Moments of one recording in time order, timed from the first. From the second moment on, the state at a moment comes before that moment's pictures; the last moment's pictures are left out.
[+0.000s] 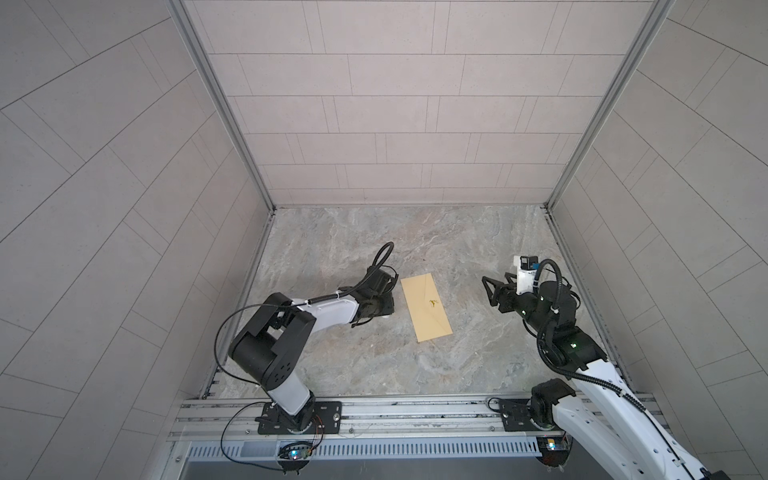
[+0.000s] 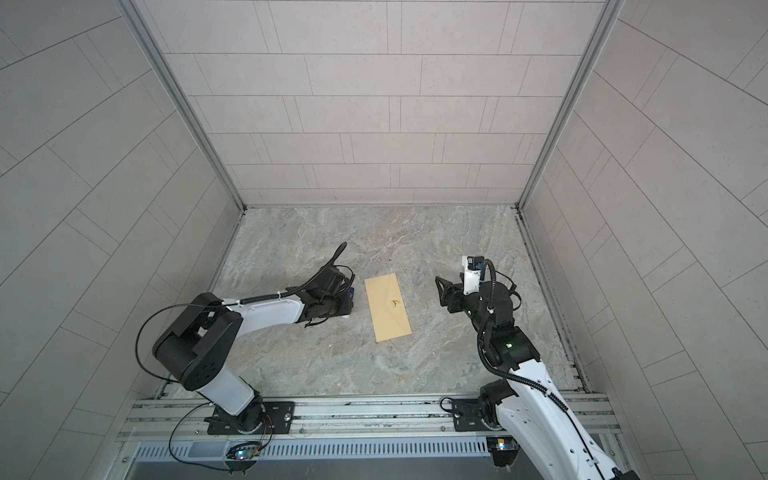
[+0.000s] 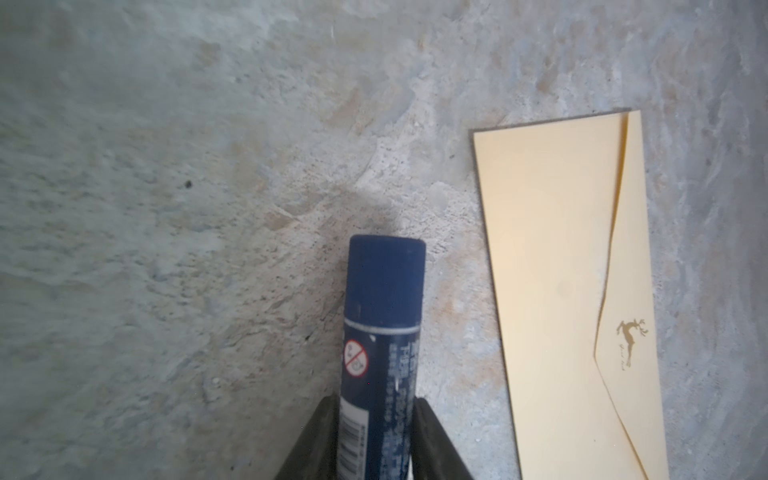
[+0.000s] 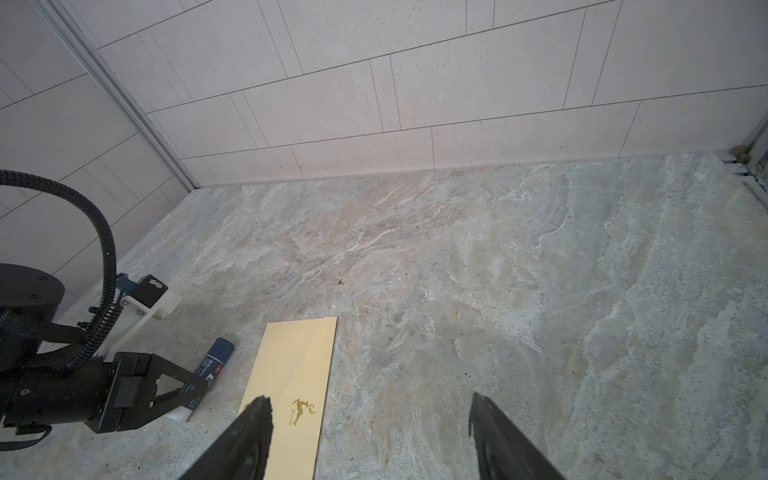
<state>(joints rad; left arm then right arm) -0.58 1.63 0.77 -0.15 0.02 -0.68 0.24 0.66 0.49 -0.13 -0.08 0.24</state>
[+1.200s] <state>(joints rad) -0.57 0.91 0.57 0.14 -0.52 -0.30 0.07 0.83 0.49 -0.02 0.09 0.24</state>
